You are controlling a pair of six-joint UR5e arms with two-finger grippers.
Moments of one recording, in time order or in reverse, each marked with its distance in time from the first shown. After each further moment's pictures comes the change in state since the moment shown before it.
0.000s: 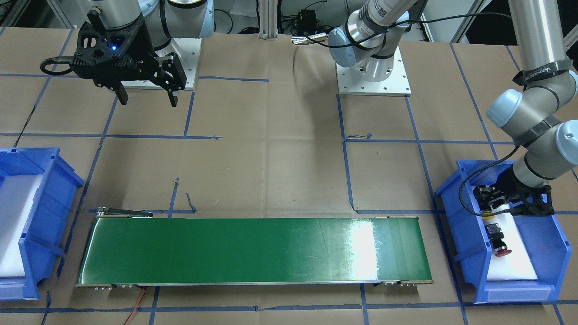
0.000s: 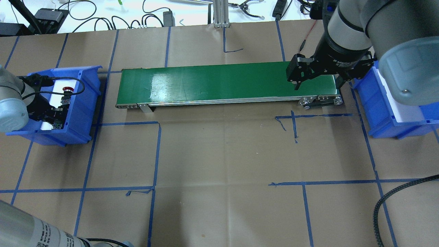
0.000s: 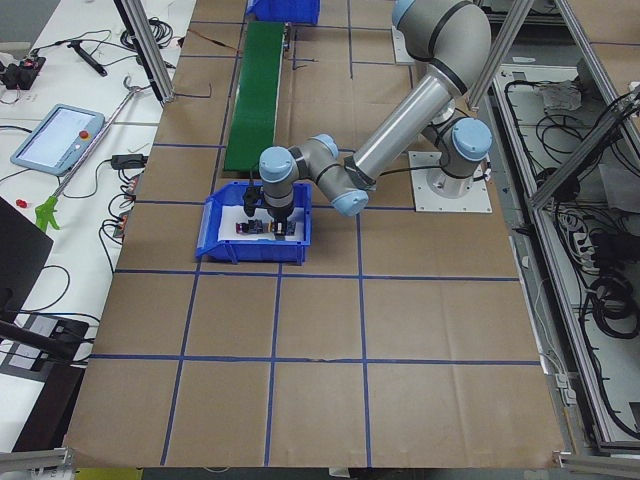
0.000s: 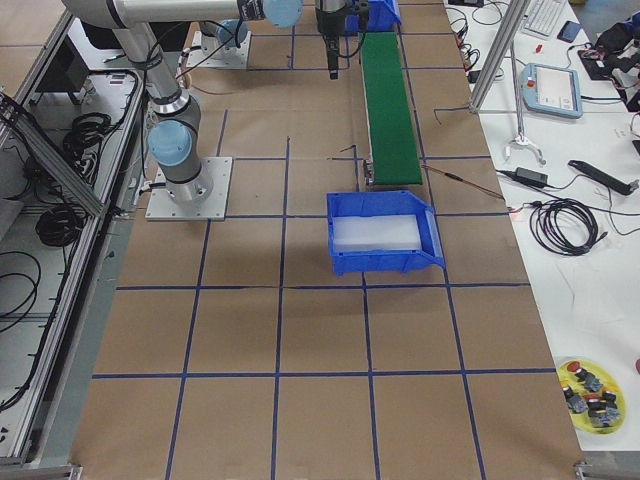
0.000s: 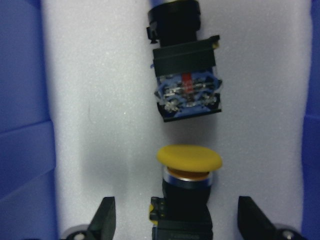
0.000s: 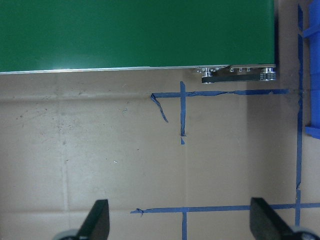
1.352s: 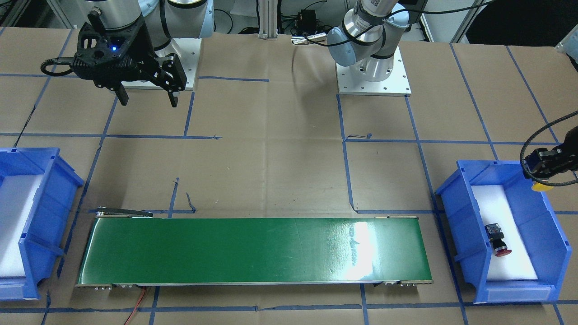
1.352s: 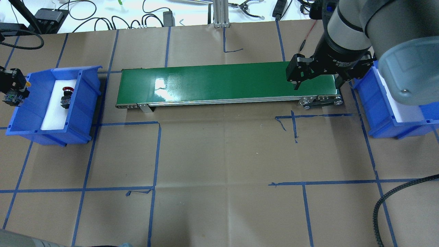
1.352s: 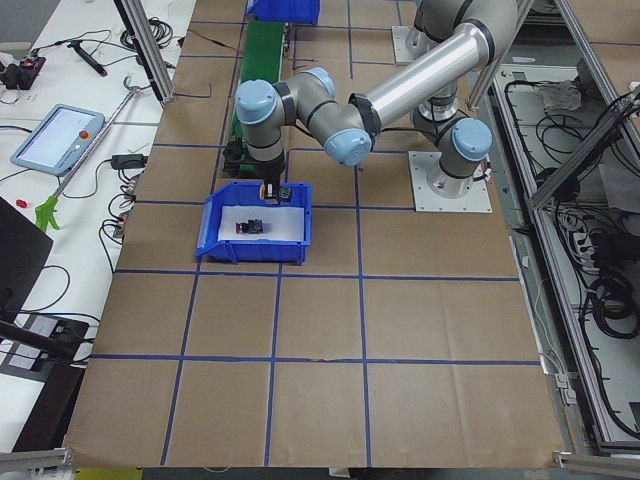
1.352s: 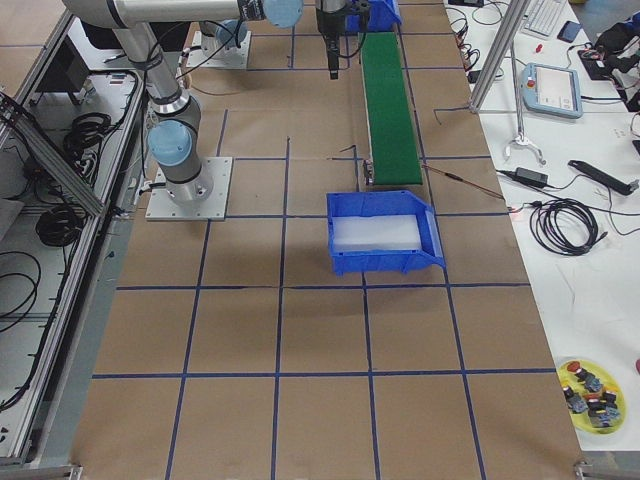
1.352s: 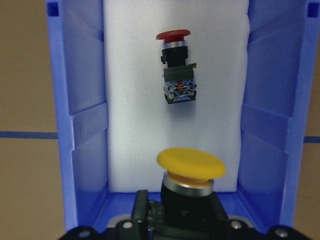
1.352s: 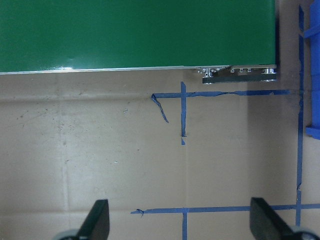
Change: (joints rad) left arm -0.027 0.149 0.360 -0.556 0.030 -0.056; right arm 0.000 0.001 0.001 -0.003 0.002 -0.002
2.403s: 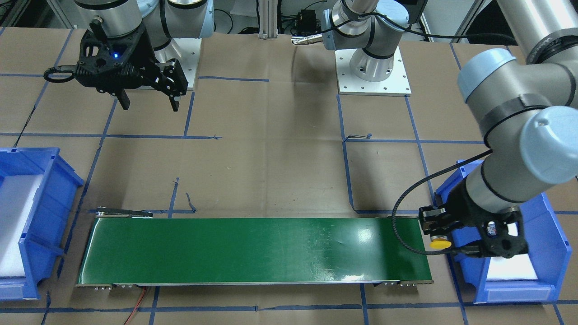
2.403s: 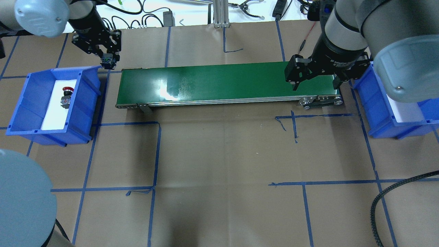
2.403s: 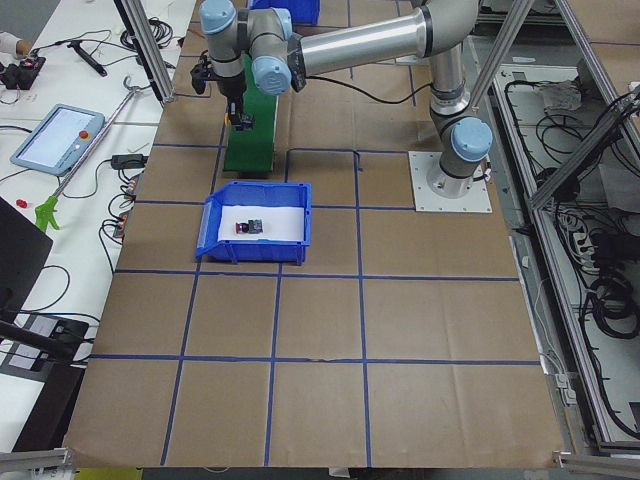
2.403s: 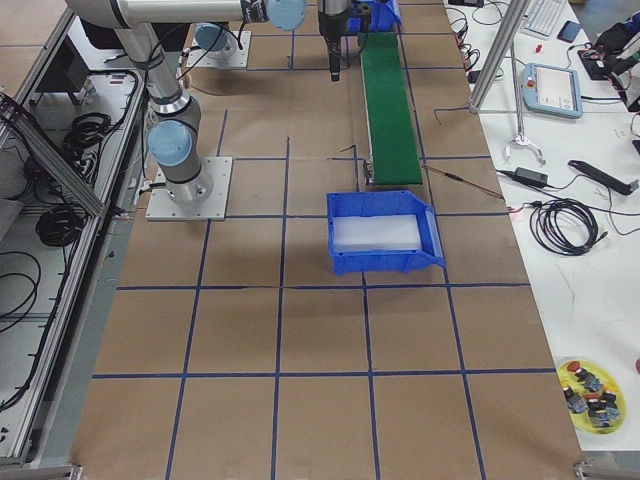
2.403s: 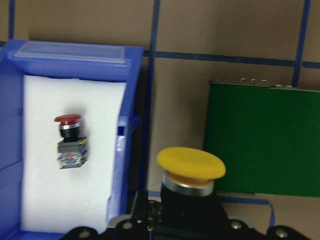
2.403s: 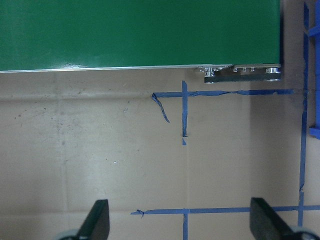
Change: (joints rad) left arm -0.459 -0.183 0.169 0.031 -0.008 -0.481; right arm -0.002 0.024 -0.001 -0.003 0.003 -0.005
